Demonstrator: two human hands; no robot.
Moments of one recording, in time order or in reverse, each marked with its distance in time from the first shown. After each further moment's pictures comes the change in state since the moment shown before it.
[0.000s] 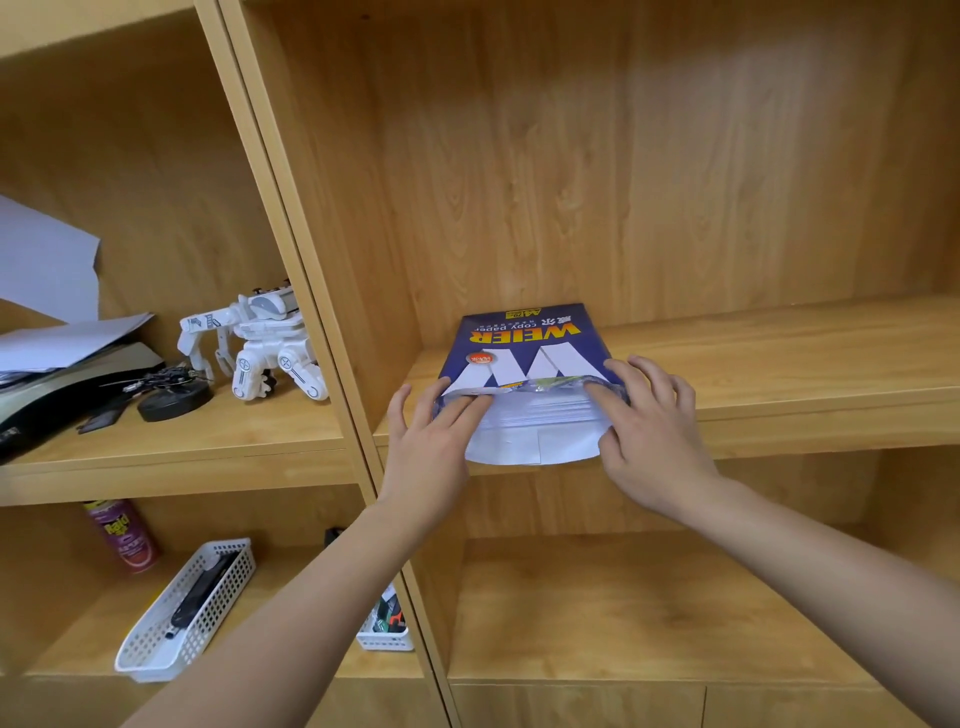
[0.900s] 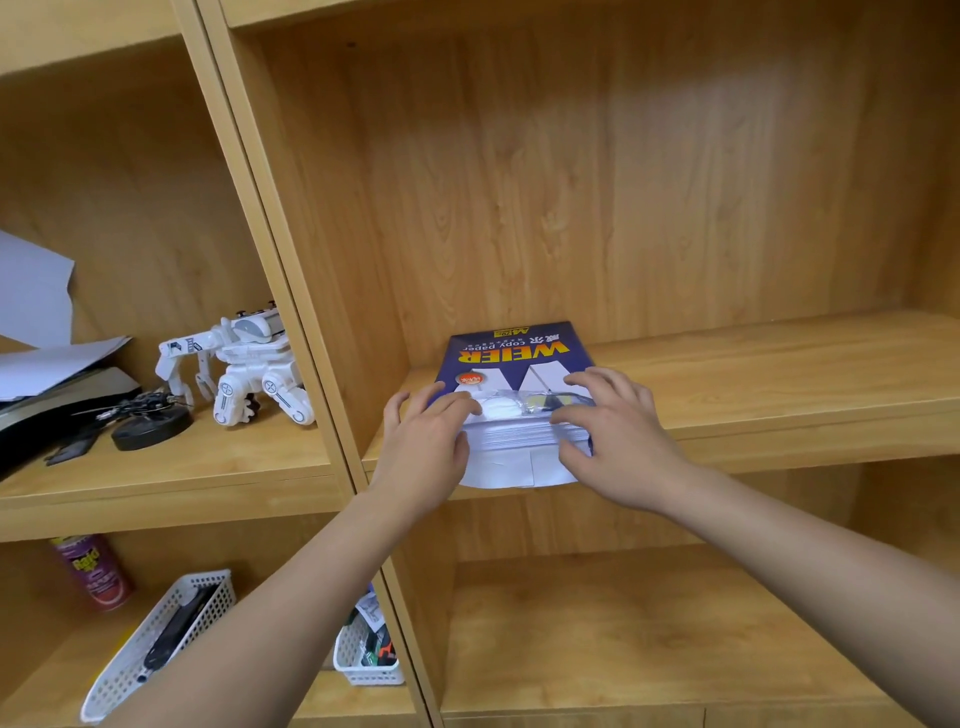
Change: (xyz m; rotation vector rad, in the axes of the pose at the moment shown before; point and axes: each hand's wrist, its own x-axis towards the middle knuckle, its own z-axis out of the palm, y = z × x) left_hand 0.030 -0.009 -0.011 -0.230 -0.159 -0.076; right_hand 0.024 -0.013 -0.014 0.251 -0.133 -0.059
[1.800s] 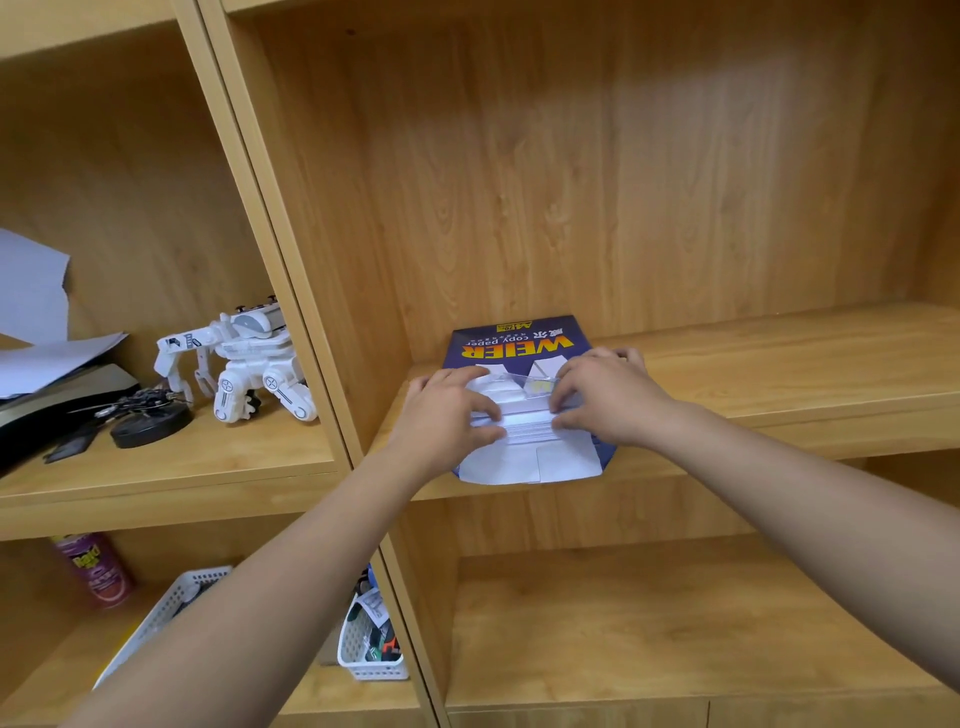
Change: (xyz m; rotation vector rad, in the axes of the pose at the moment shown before) left_hand 0.036 -0.004 -0.001 -0.092 -0.197 0.040; right_hand 0.049 -0.002 -0.014 -0.087 -0.181 0.069
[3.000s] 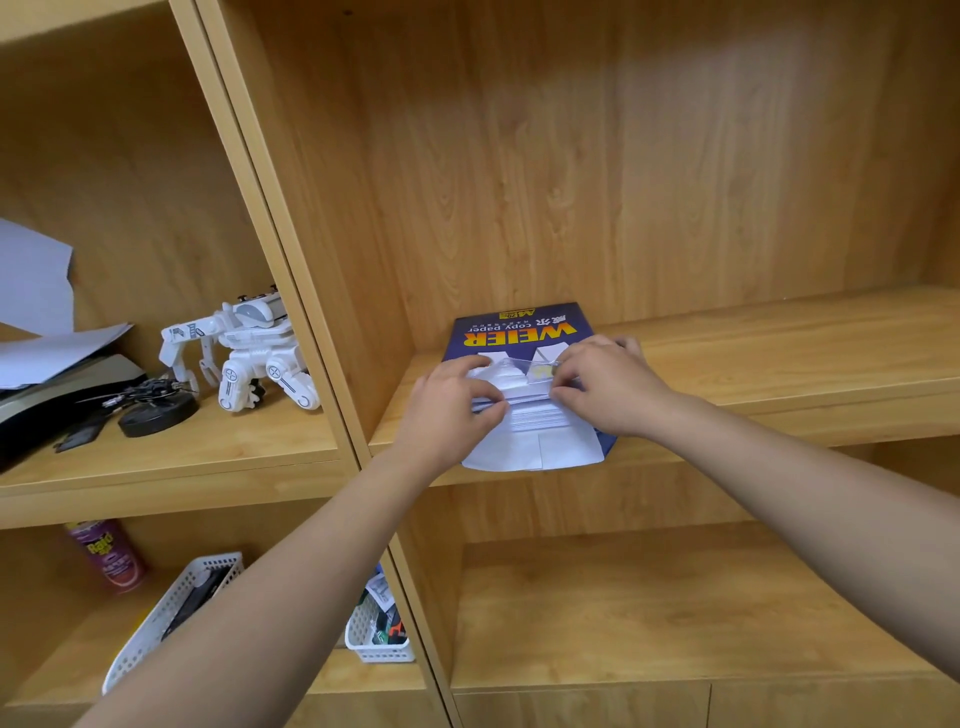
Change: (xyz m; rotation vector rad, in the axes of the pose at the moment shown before) left_hand -0.005 0.006 0.007 -0.170 0.113 -0.054; right_hand 0.003 0.007 0.011 0.070 0.089 -0.051
